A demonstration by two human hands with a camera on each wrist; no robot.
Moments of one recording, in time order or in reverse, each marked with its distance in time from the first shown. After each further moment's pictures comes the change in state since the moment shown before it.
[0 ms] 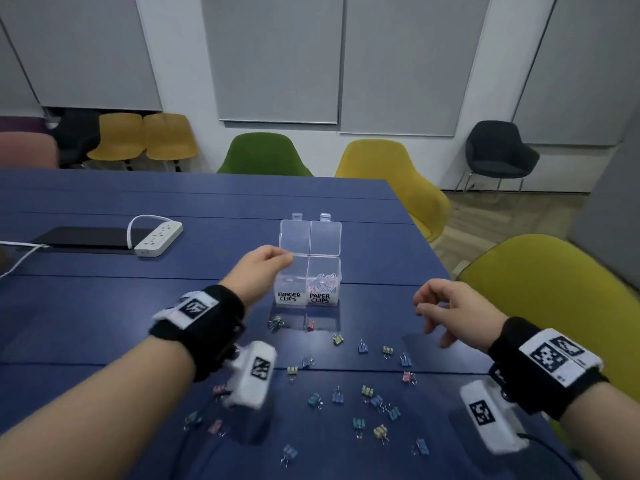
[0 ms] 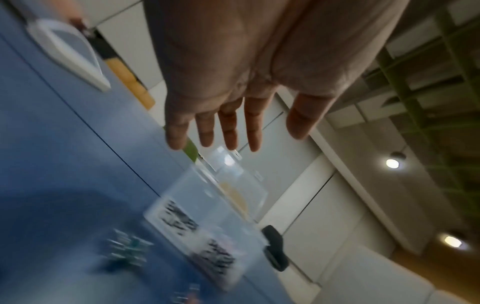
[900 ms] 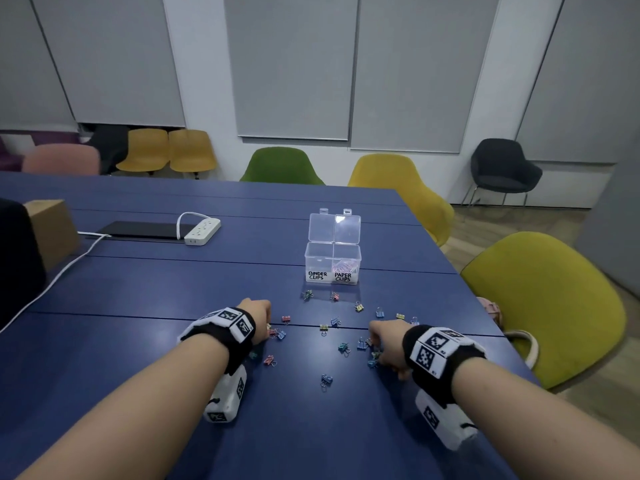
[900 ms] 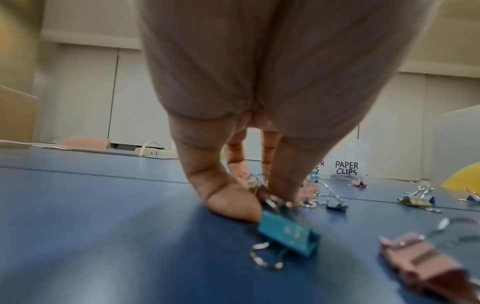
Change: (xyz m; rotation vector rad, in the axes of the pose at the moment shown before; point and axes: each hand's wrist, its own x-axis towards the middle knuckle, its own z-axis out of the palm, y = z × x) left_hand -0.082 -0.072 -0.053 1.144 -0.249 -0.199; right_hand -0.056 -0.045 0.120 -0.807 -0.385 0.170
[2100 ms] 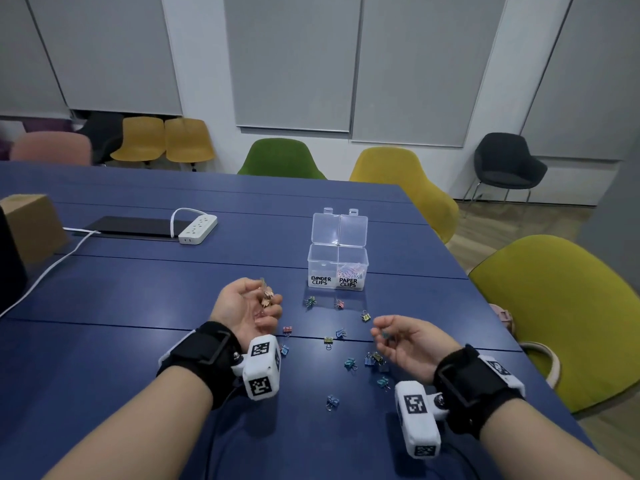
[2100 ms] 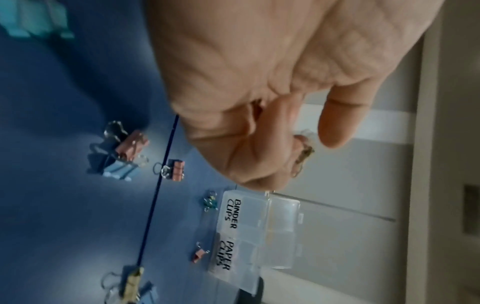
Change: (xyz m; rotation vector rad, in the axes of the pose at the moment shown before) left_hand 0.014 -0.010 -0.007 -2.164 -0.396 0.016; right_hand 0.018 0.016 0.006 1.935 -0.074 -0.115
